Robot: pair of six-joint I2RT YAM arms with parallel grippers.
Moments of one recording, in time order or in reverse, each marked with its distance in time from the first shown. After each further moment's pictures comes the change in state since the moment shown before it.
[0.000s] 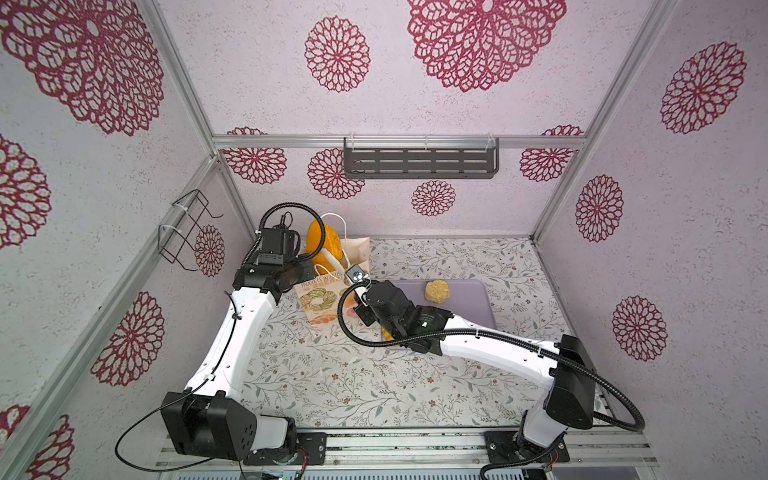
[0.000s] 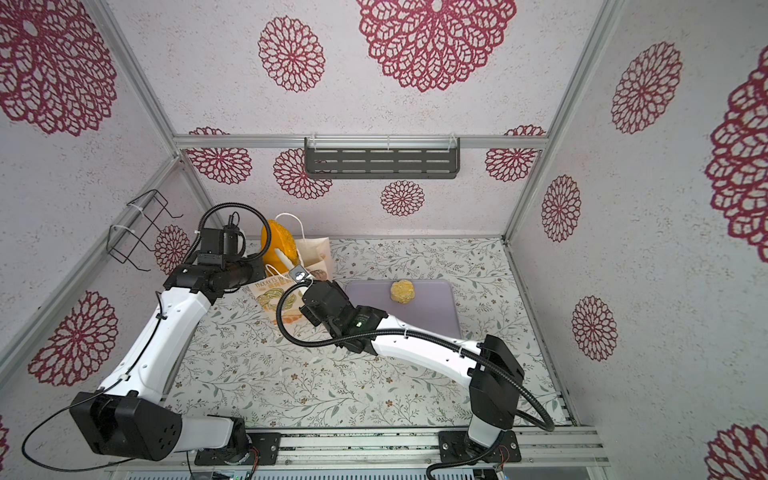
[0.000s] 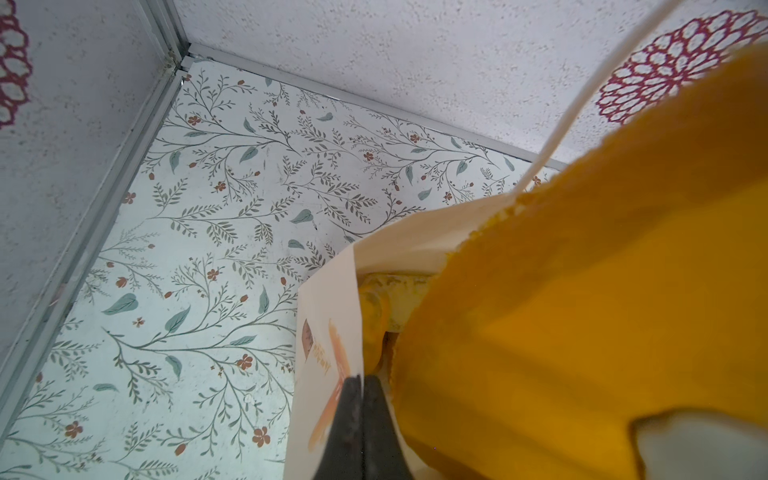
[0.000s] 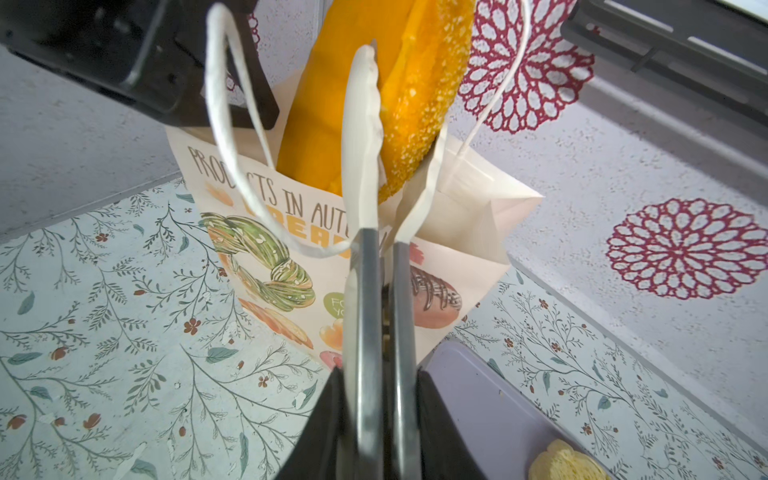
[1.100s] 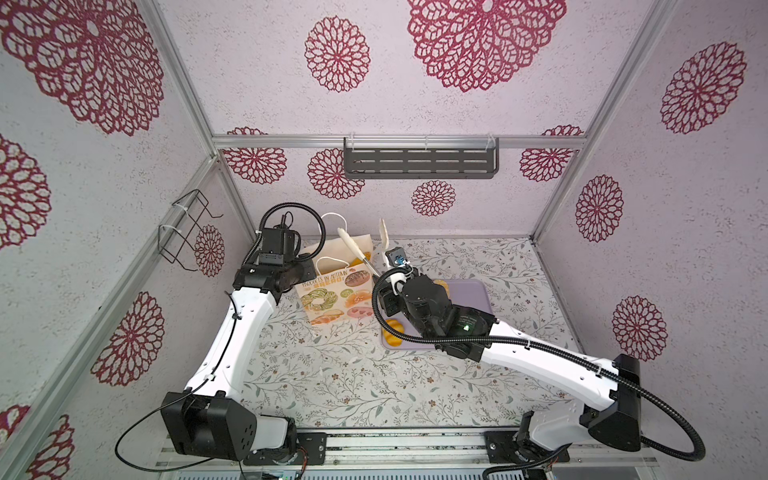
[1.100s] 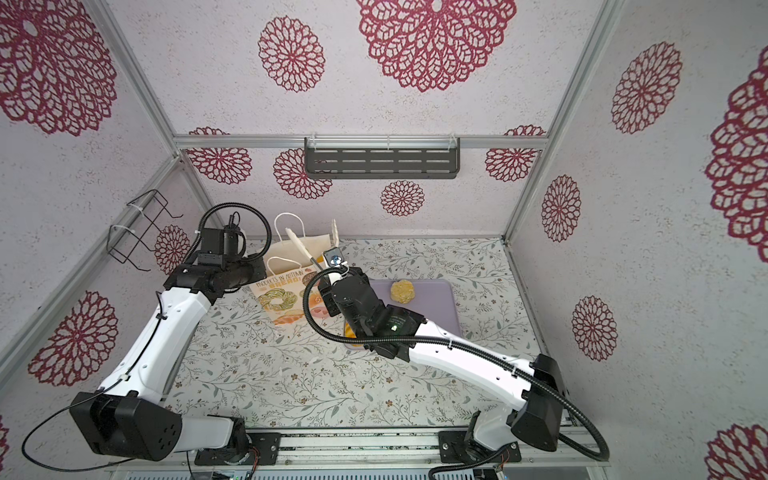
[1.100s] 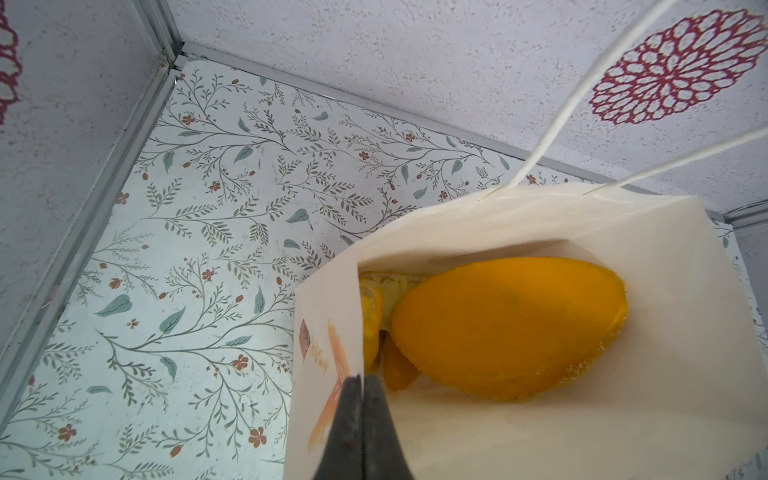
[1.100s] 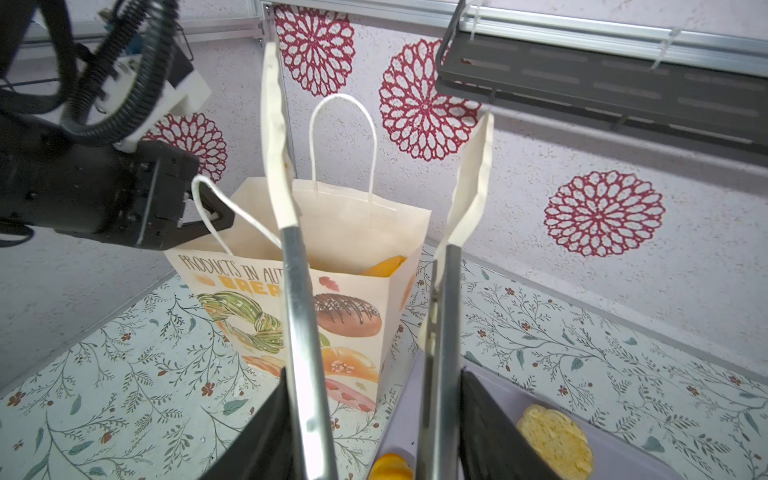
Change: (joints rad) left arm -0.002 0.000 0.000 0.000 -0.001 0.000; right arm -0.029 -0.260 -0.113 -0.024 0.075 0.202
